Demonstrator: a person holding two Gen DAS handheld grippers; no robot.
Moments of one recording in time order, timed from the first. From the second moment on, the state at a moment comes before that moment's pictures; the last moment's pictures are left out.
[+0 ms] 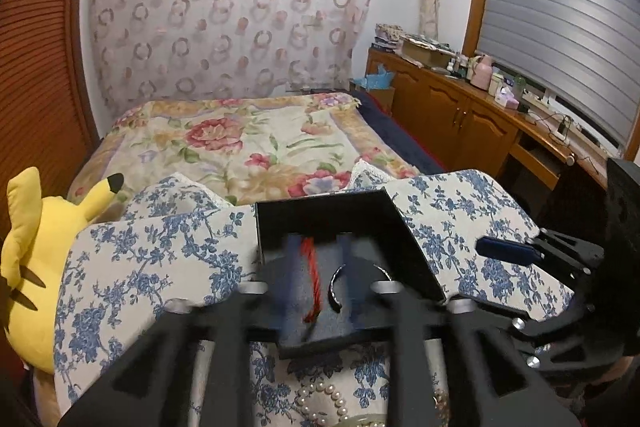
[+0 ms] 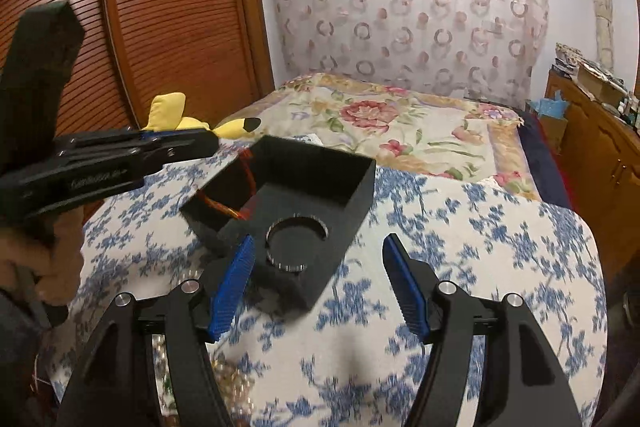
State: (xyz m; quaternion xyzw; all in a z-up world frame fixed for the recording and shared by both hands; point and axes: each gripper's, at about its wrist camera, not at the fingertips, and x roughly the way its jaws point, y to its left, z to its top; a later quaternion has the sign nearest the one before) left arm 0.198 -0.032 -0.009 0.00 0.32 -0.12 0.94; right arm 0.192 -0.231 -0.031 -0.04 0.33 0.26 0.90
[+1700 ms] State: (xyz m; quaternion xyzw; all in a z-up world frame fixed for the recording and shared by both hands) left arm 0.053 0.007 -0.093 0.03 0.41 -0.13 0.90; right arm 0.071 -0.222 -0.095 -0.10 0.39 0.27 0.87
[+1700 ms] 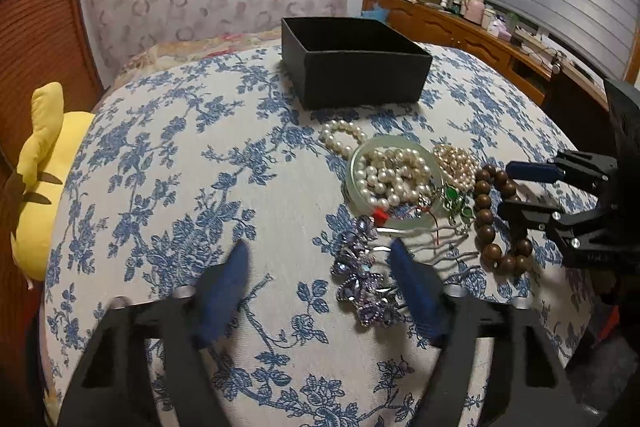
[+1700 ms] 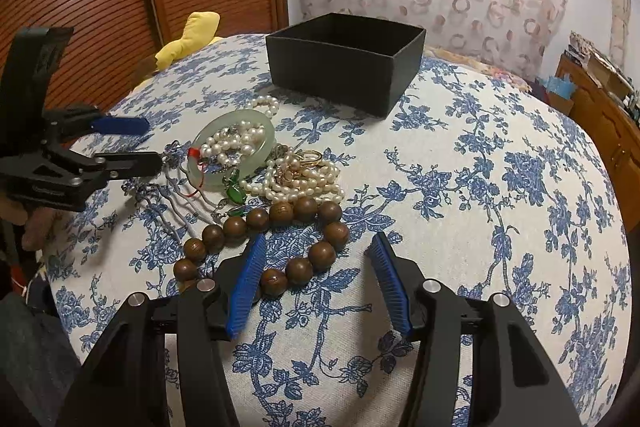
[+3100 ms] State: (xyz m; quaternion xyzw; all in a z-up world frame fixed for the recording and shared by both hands) left arm 0.035 0.038 -0.047 -0.02 0.33 -0.10 0.94; right arm 0.072 -0.234 -0.036 -0.11 0.33 0.28 0.90
